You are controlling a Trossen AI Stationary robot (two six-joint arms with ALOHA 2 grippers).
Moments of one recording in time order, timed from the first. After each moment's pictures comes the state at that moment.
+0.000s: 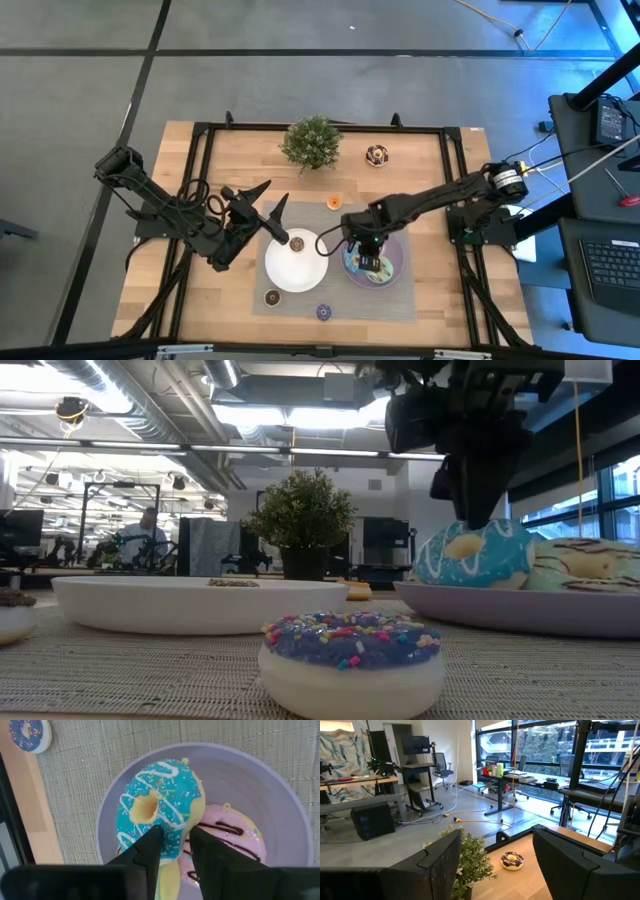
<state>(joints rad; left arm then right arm) -0.59 1.36 0.99 0.52 -1.57 0.12 0.20 1.73 1.20 -0.78 -0.20 0.39</state>
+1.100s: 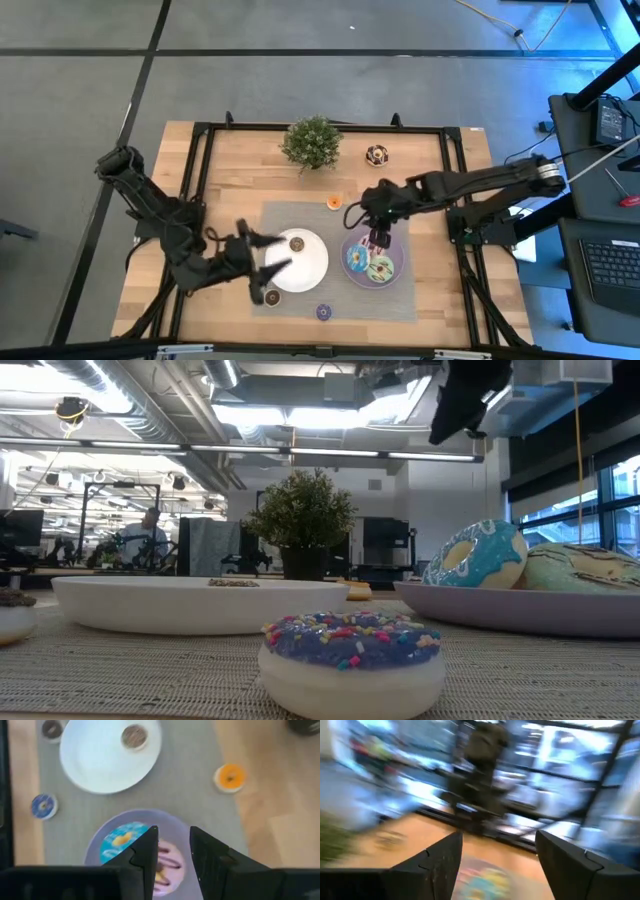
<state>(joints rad) -0.79 1.36 0.99 0.34 -1.12 -0.28 0.16 1.39 1.20 -0.81 0.10 0.38</state>
